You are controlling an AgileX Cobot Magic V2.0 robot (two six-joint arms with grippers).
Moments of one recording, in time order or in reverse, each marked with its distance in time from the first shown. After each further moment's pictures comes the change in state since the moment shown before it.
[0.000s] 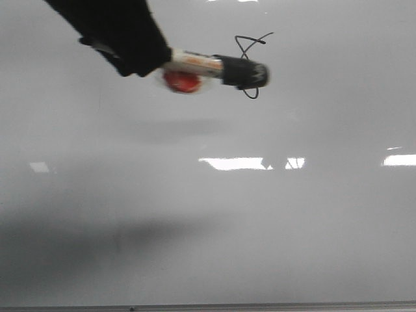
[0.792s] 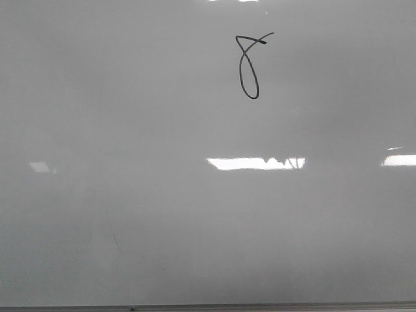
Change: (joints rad) left arm 0.736 -0.331 0.570 0.013 -0.859 -0.227; right arm -0.004 -0.014 0.000 -0.035 -0.079 0.055
